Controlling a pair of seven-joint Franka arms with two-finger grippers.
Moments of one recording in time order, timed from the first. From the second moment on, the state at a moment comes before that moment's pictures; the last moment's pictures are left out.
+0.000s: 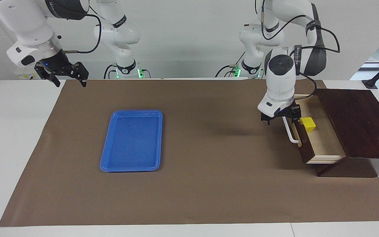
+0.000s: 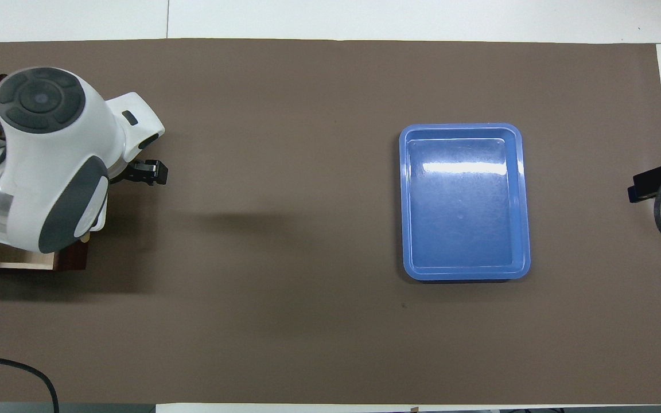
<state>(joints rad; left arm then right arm) -0.31 0.12 0.01 -1.76 0.23 1.81 -0.21 -0.09 -0.03 0.02 -1.59 -0.03 1.48 -0.07</state>
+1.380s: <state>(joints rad) 0.01 0.08 0.05 -1.78 0.08 1.86 -1.41 -0.09 -0.03 0.02 -1.59 -0.03 1.47 -0.07</state>
